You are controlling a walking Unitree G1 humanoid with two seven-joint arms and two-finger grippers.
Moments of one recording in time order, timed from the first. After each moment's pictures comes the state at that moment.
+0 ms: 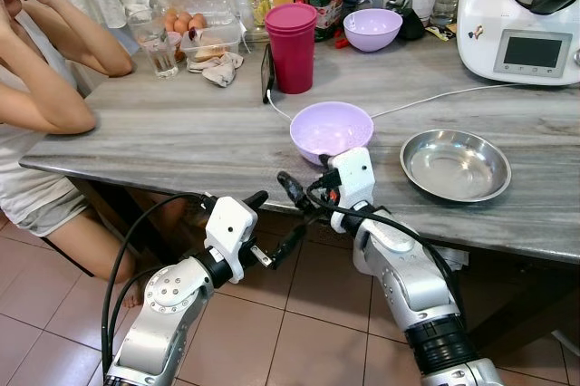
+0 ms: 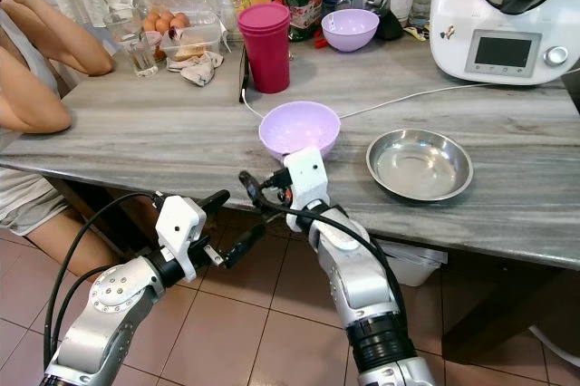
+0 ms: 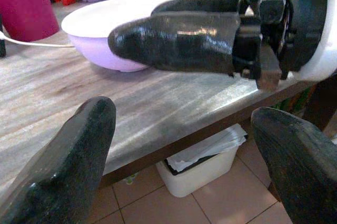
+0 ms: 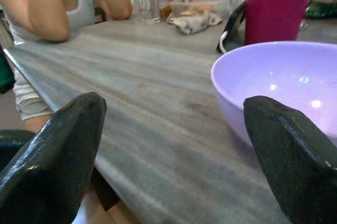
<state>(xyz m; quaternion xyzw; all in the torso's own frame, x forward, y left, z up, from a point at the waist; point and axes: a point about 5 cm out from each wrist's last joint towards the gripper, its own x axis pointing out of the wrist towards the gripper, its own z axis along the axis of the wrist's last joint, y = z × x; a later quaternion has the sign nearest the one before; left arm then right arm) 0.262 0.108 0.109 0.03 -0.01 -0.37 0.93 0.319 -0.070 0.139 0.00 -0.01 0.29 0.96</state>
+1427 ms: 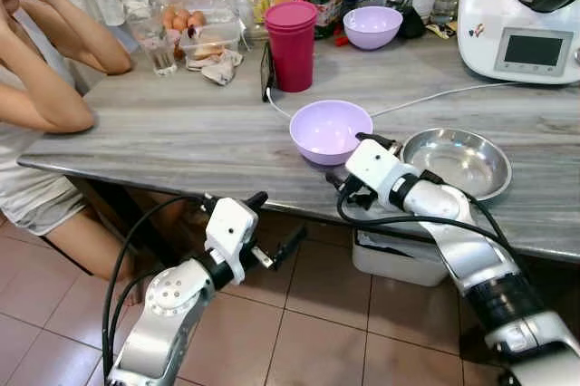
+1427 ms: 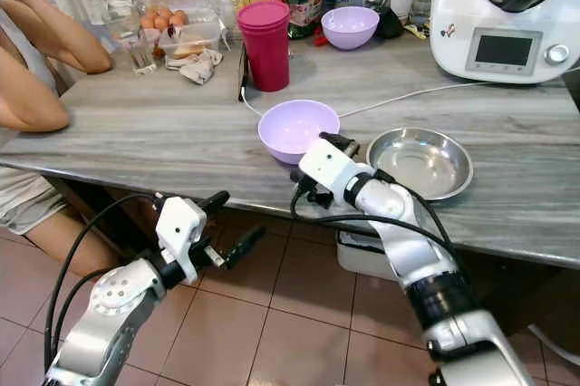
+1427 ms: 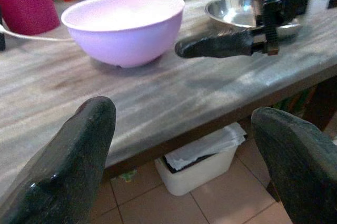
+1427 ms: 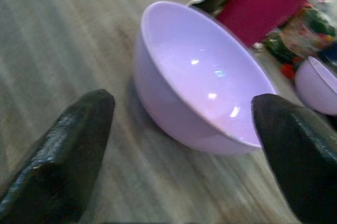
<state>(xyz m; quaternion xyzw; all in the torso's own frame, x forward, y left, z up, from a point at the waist) 0.259 0.107 0.107 0.03 0.00 -0.37 0.93 0.351 -0.133 0.156 -0.39 0.00 0.31 0.87</state>
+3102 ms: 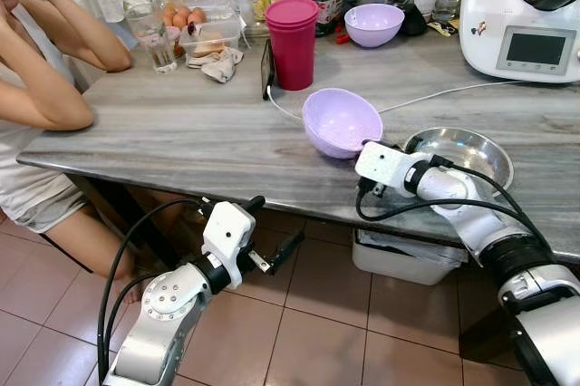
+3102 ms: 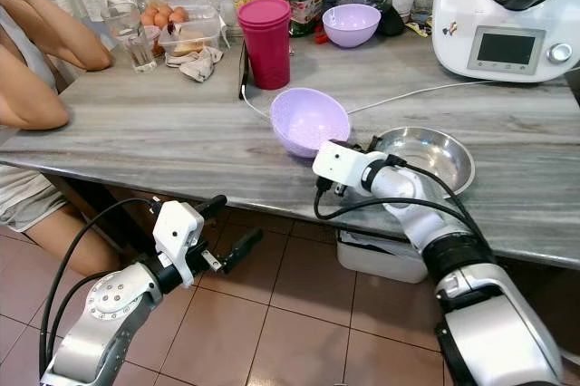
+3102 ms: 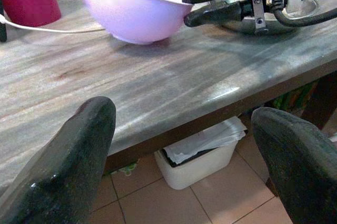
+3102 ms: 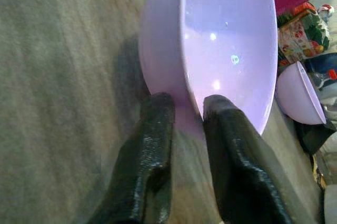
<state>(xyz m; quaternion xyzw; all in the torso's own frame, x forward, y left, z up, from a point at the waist) 0.255 0.110 0.106 0.03 0.00 -0.37 0.93 0.375 -0.164 0.155 -0.50 0.00 0.29 0.82</state>
